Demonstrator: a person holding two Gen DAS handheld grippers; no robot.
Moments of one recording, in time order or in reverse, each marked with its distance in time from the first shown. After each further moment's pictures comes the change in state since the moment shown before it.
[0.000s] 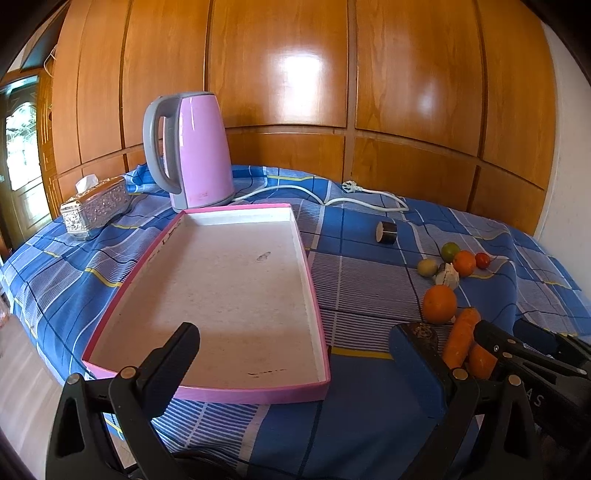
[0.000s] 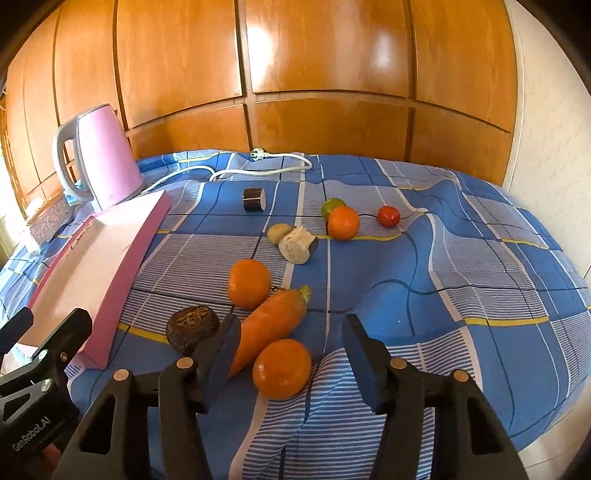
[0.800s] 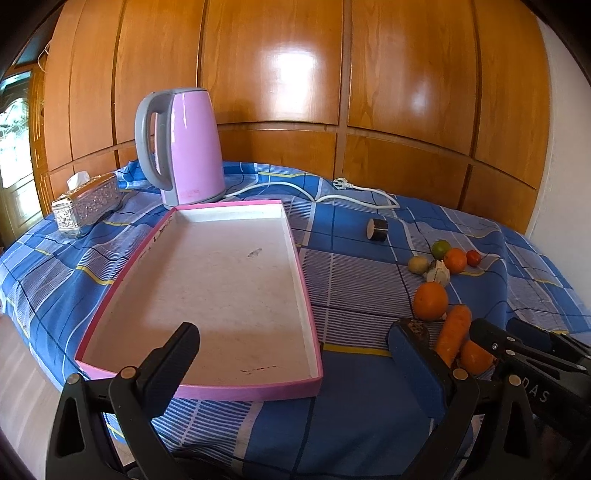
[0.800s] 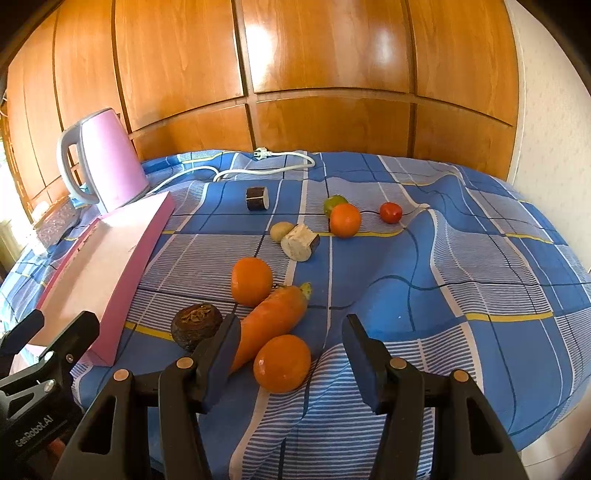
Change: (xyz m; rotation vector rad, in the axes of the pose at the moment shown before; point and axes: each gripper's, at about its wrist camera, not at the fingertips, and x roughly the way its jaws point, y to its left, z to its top) left arm -0.001 -0.001 -0.001 -0.003 0.014 -0.042; right arm -0.004 -0.003 -0.001 0.016 0.006 0.037
